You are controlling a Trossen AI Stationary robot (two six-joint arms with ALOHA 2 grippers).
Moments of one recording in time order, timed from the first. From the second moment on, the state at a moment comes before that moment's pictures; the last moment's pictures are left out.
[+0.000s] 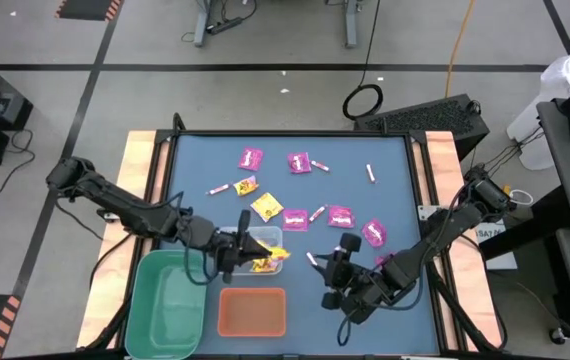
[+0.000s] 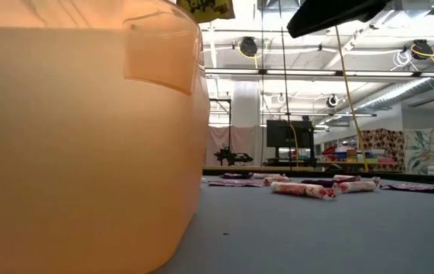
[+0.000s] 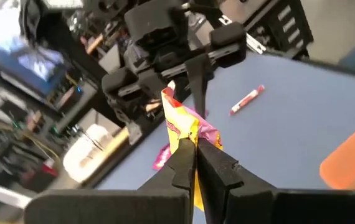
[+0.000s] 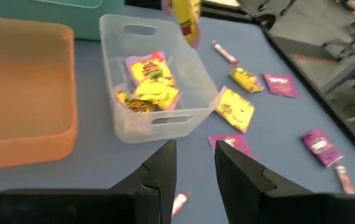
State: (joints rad) left arm -0.38 1.28 0.77 0.27 -0.17 0.70; right arm 0.66 1.66 1.17 -0.45 0.91 0.55
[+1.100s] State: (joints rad) left arm -0.42 1.28 0.77 0.24 -0.23 -0.26; right arm 0.65 1.66 1.17 -0.43 0.91 0.54
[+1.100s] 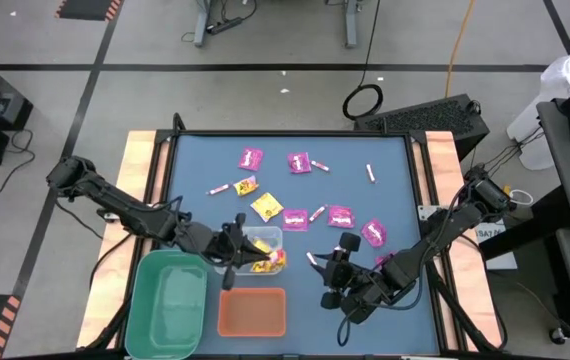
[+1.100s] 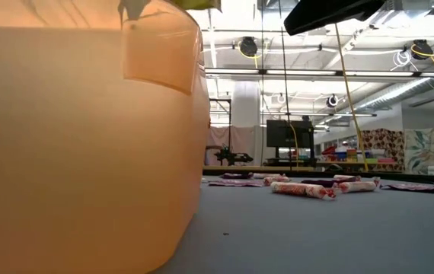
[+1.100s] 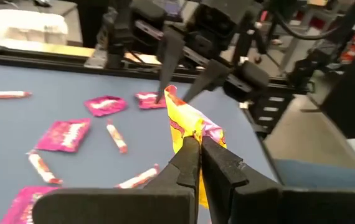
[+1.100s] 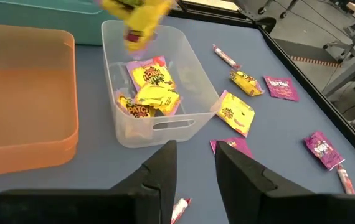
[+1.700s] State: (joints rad) left arm -0.42 1.28 0.77 0.24 -0.24 -0.13; right arm 0.65 1.66 1.17 -0.43 0.91 0.54
